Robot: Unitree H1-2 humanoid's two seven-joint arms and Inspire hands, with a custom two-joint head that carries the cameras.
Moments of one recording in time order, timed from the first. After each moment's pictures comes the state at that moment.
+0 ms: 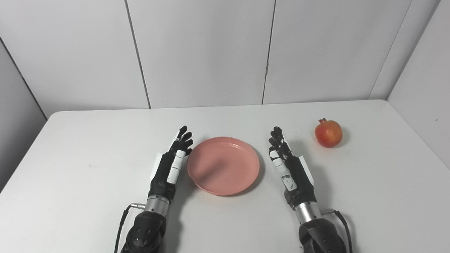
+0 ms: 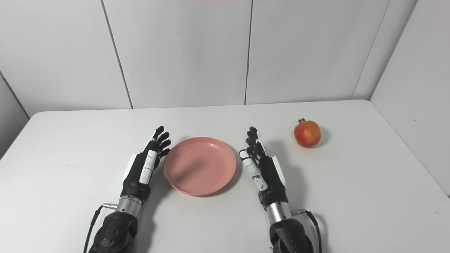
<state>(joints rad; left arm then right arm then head) -0.25 -0.02 -0.11 0.24 0.06 -0.10 -0.05 -0.14 0.02 0.04 0.08 0.05 -0.13 0.06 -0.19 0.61</state>
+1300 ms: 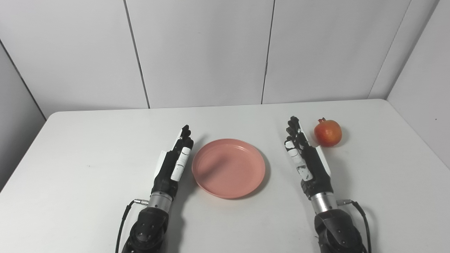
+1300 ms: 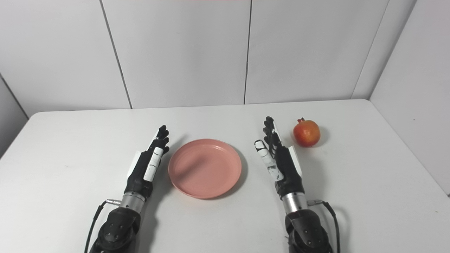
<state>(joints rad) -0.29 -0.02 -0.10 0.29 0.09 -0.11 -0.04 -0.19 -0.06 -0.02 0.05 0.00 -0.13 0.03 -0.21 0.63</state>
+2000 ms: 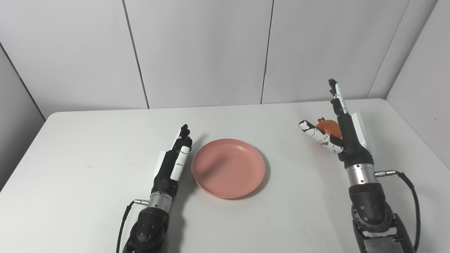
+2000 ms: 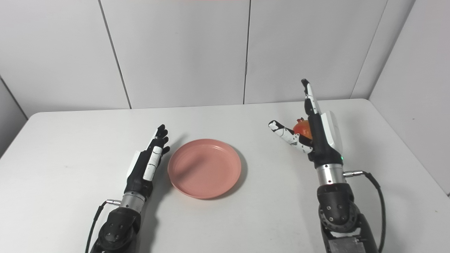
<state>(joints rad) -0.28 -0.03 -0.10 0.28 0.08 -0.11 -0.04 -0.26 -0.23 -0.06 -0.05 -0.44 -0.09 -0.09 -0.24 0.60</state>
